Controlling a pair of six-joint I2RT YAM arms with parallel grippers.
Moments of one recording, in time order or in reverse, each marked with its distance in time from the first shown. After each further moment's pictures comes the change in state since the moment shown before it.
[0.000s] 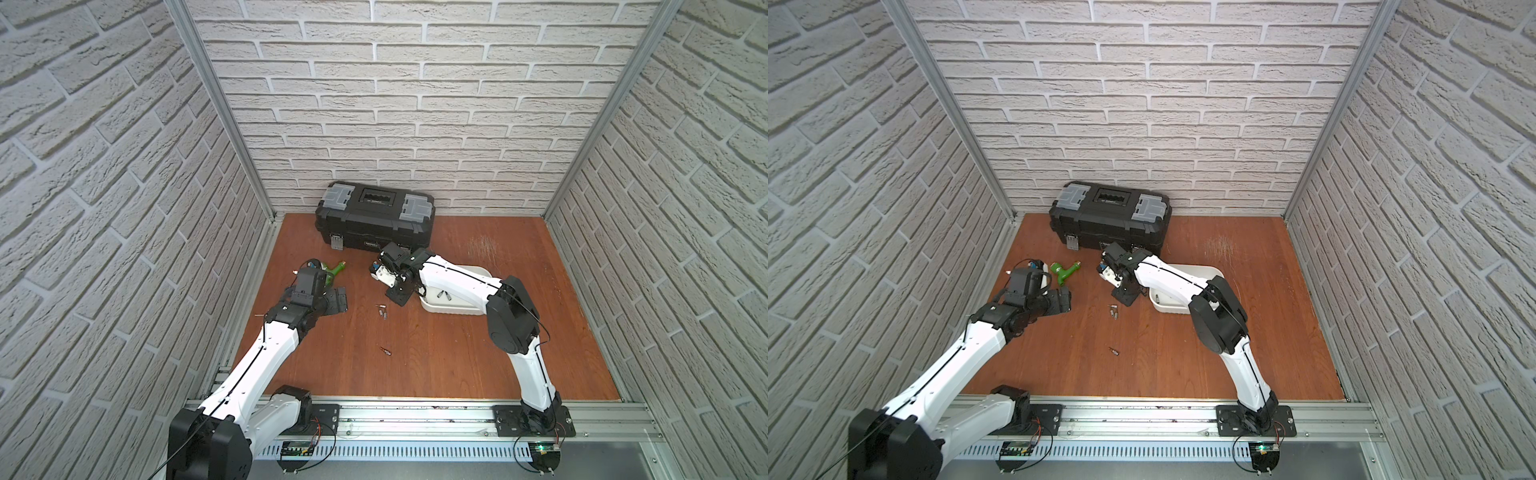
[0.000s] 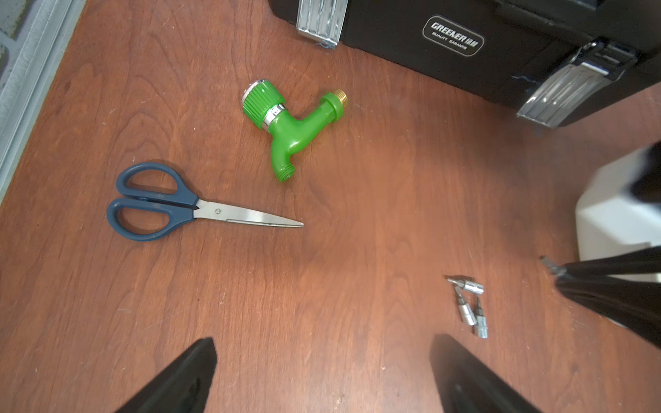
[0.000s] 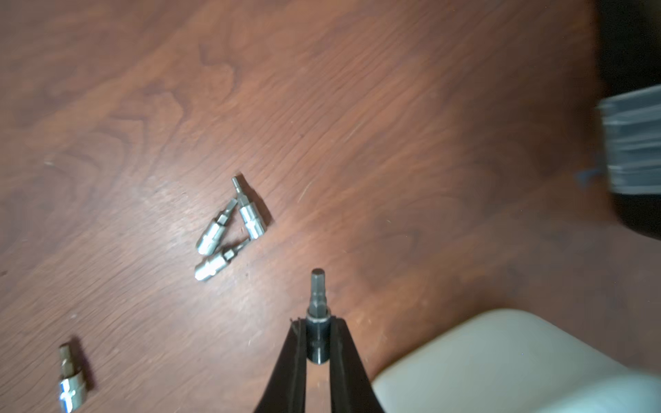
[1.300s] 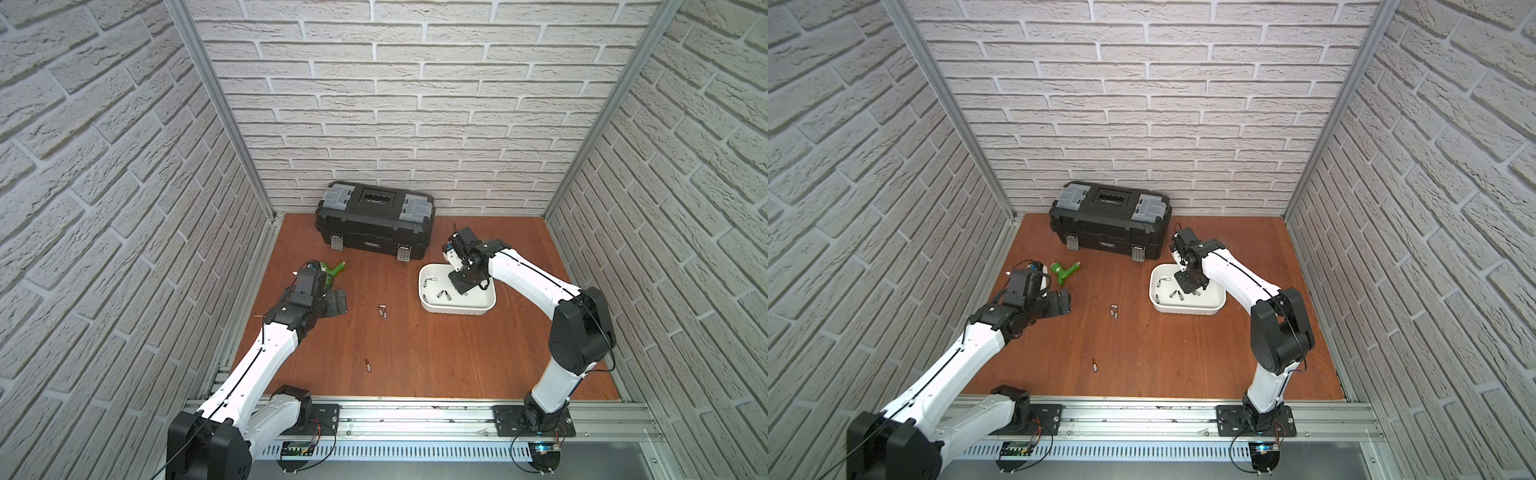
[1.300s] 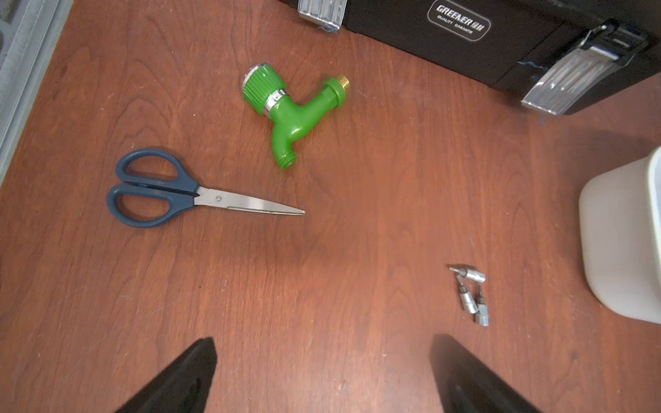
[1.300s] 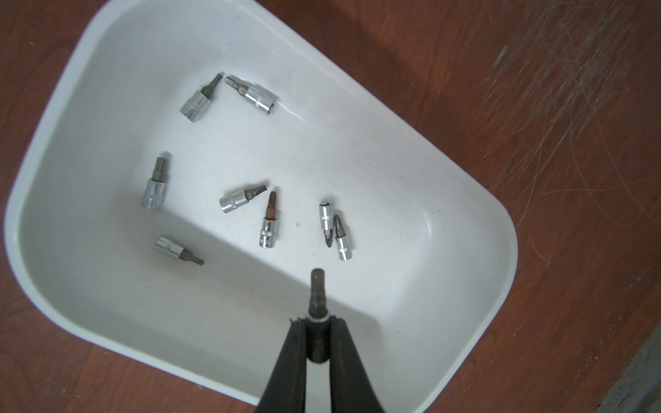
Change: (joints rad) left arm 0.000 -0.011 0.000 -0.032 0.007 -0.006; right arm -0.365 -0.369 -0.408 -0.002 0.098 0.097
